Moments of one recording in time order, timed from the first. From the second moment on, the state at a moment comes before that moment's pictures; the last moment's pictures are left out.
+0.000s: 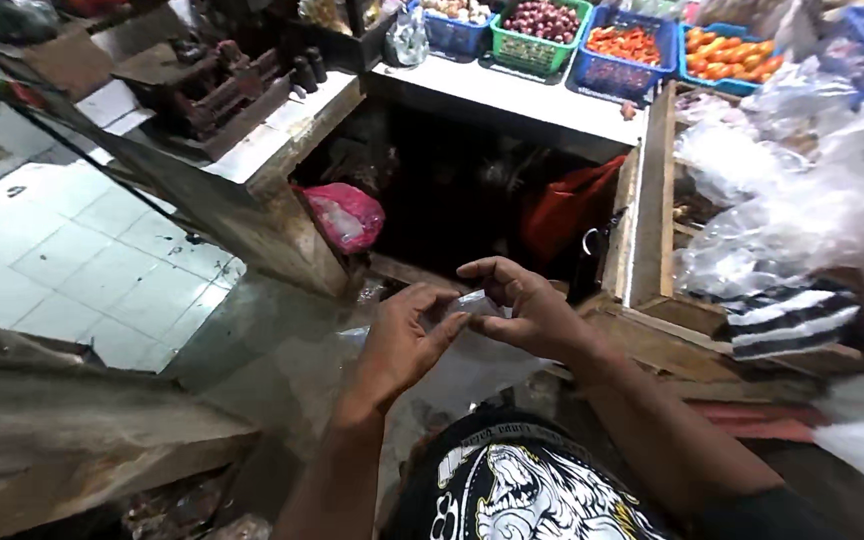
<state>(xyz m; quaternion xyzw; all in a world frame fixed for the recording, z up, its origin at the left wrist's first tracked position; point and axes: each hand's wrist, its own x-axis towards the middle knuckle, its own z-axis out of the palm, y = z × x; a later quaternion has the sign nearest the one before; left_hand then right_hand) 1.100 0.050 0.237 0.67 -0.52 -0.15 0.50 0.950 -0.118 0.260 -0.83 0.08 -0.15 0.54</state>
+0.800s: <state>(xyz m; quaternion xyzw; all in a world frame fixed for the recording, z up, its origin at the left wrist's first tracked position) 0.975 -0.086 0.300 0.51 -0.73 -0.10 0.45 0.747 -0.180 0.257 -0.79 0.18 -0.34 0.47</state>
